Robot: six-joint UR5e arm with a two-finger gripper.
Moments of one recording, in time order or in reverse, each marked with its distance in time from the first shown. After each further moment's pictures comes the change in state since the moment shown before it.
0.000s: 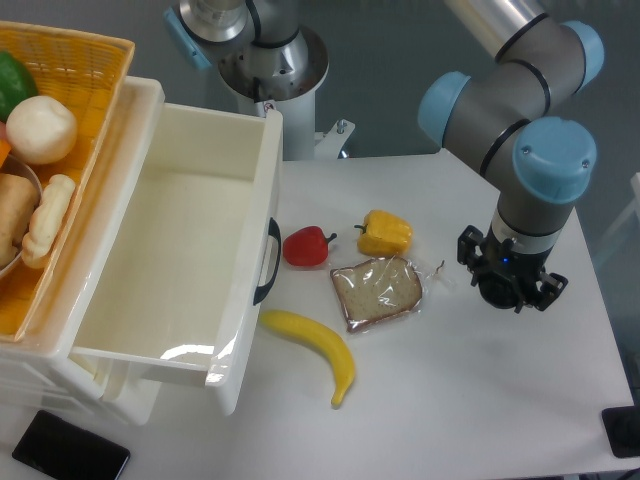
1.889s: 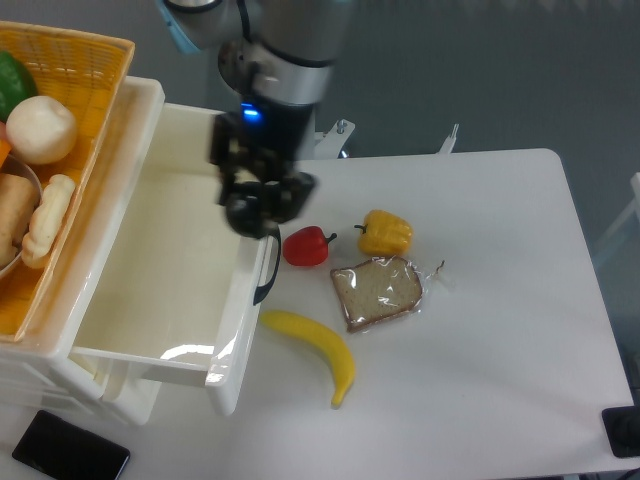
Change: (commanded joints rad) arm -0.391 0.463 -0.245 -0.120 -0.454 -0.196
